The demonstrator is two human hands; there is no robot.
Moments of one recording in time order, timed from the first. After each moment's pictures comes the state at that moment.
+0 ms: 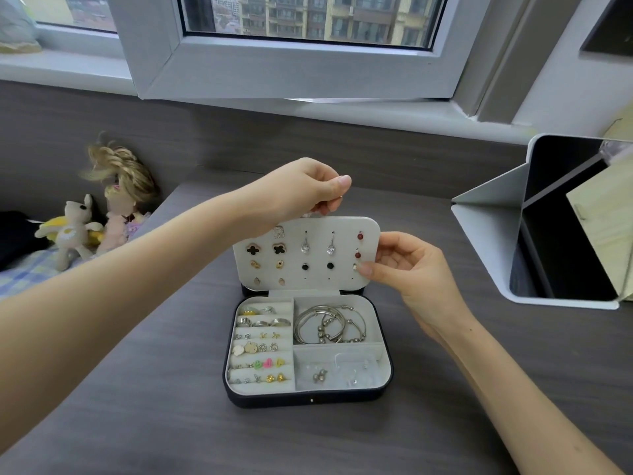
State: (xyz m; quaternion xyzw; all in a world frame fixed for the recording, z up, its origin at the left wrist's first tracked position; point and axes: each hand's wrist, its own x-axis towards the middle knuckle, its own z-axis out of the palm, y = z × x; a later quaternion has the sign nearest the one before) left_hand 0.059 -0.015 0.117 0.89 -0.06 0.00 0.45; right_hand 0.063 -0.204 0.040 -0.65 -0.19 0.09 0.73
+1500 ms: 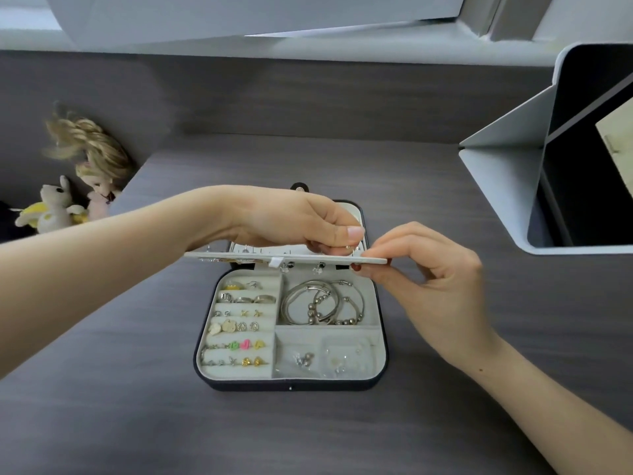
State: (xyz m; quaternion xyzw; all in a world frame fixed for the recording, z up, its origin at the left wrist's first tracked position) left_hand 0.061 -0.031 0.079 0.82 -0.19 -0.34 0.43; right_hand 0.039 -0.220 0.009 -0.73 -0.38 -0.19 0.54
